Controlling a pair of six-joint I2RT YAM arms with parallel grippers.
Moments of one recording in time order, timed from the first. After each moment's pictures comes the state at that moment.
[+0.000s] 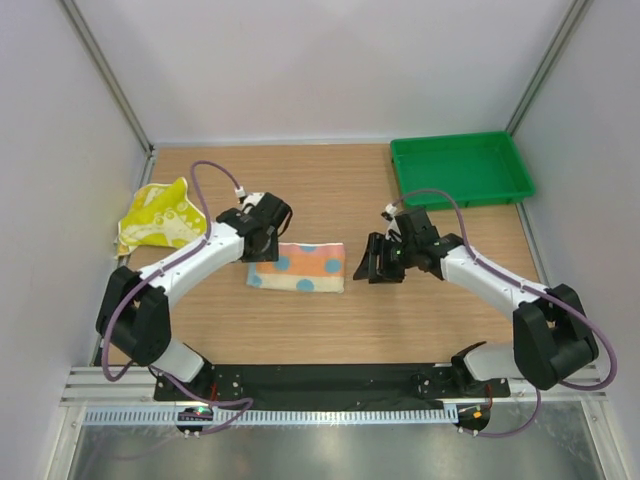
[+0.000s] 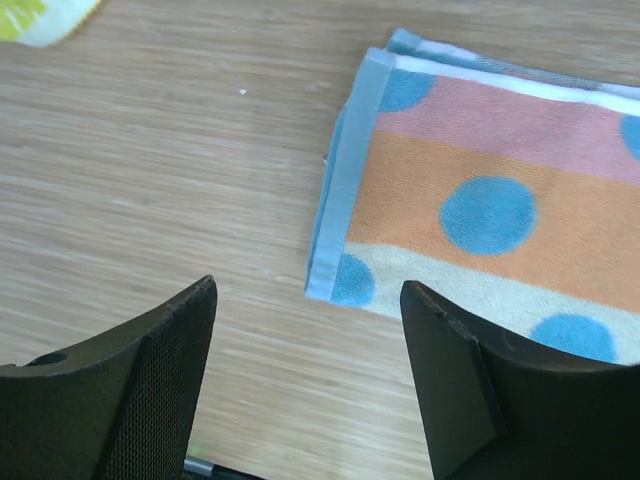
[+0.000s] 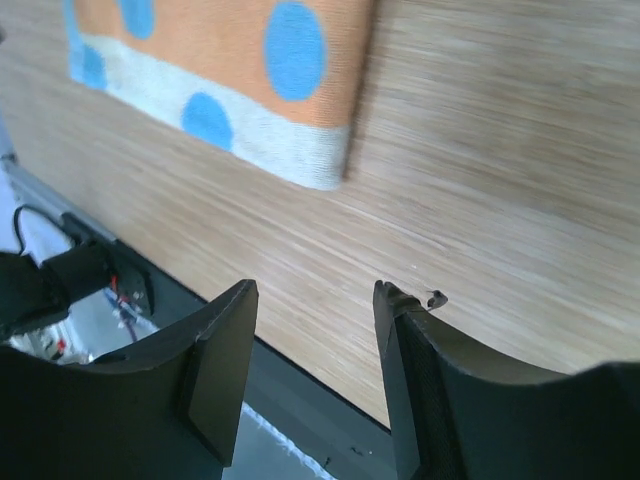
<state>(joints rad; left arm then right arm) -0.58 1.53 1.14 -0.84 -0.49 -0.59 0.46 1.36 0.80 -0.38 -0.45 0.60</state>
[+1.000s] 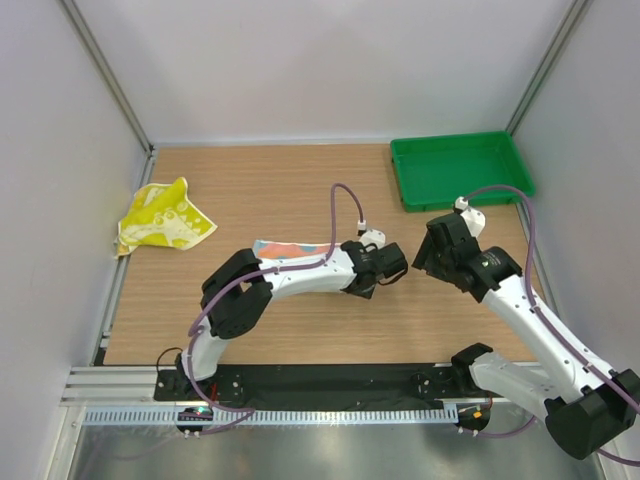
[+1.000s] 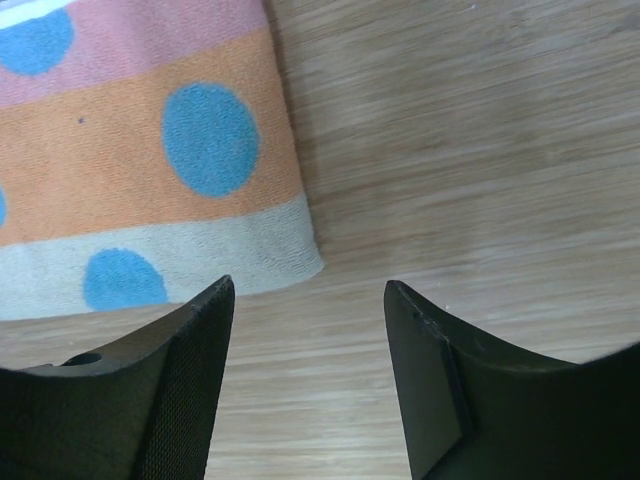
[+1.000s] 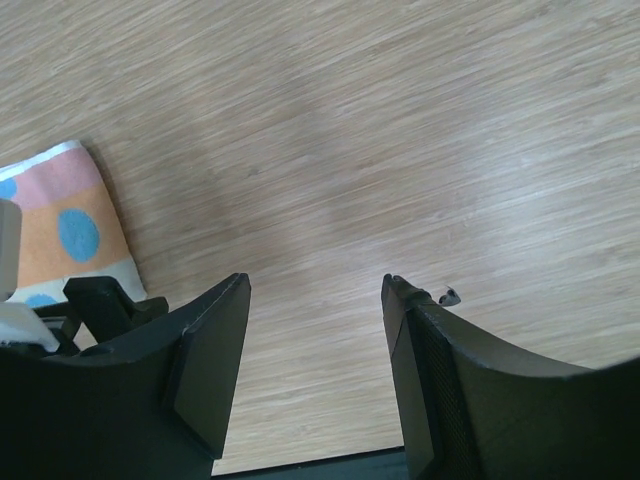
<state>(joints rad) -1.13 2.05 1.60 -0.86 -0.52 -0.74 0.46 0.96 0.89 -0.86 0.36 0.76</state>
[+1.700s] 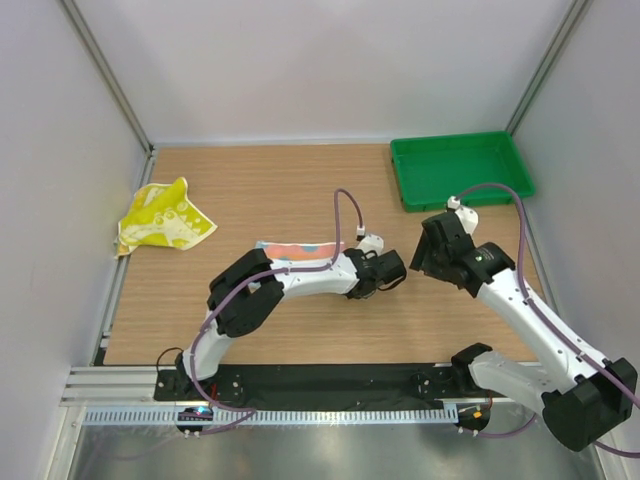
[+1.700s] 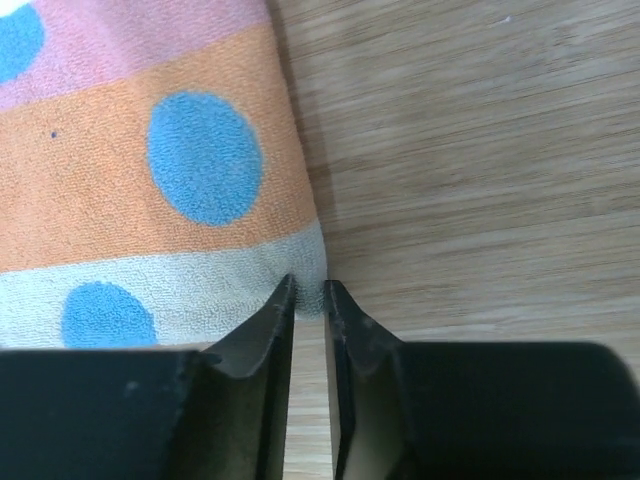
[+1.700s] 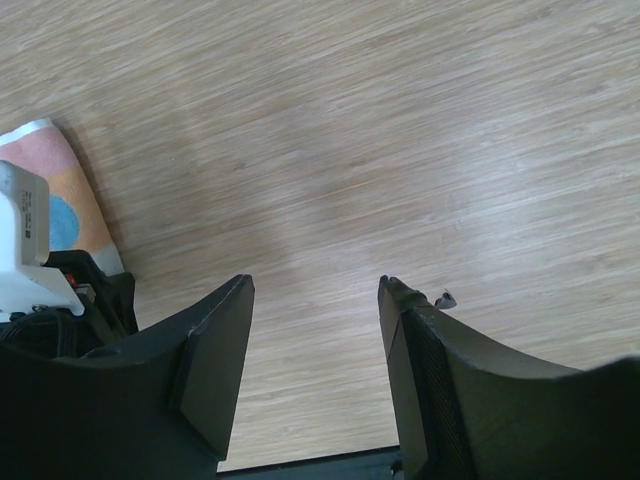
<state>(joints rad) -1.13 2.14 1.59 -0.80 -0.57 -0.76 0.46 1.00 0.89 -0.85 0.36 0.71</state>
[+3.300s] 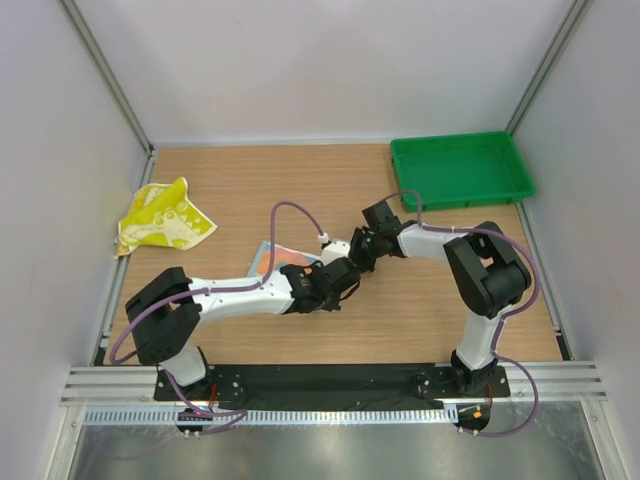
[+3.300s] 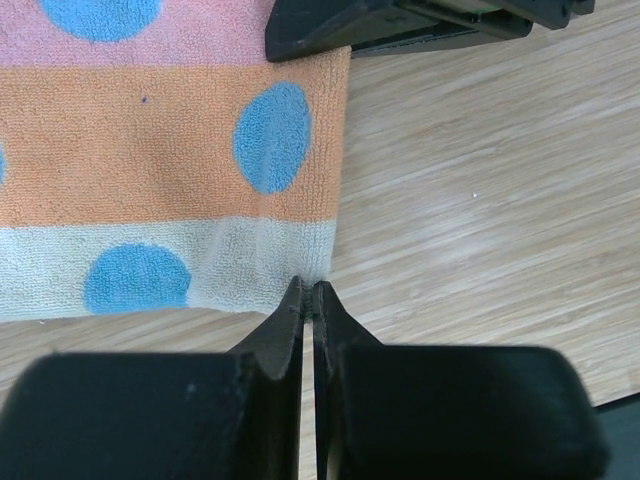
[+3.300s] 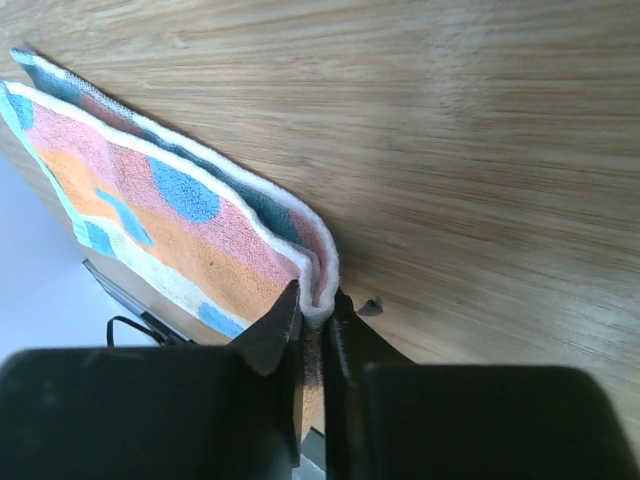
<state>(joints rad) -1.11 1.62 1.03 -0.44 -0.39 -0.72 0.50 1.83 0.98 -0.17 -0.42 0.93</state>
